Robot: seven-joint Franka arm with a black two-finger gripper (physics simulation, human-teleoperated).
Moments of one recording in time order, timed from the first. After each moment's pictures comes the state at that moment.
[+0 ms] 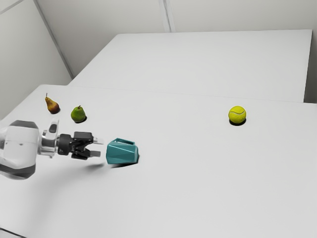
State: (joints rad) arm -0.04 0.02 0.50 -2.48 -1.33 1.99 1.13
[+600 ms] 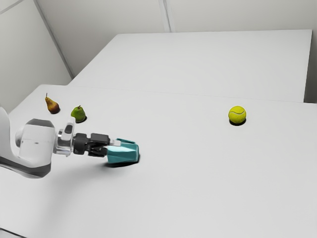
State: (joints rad) arm -0.16 0.04 0.49 -2.48 -1.41 2.01 1.24
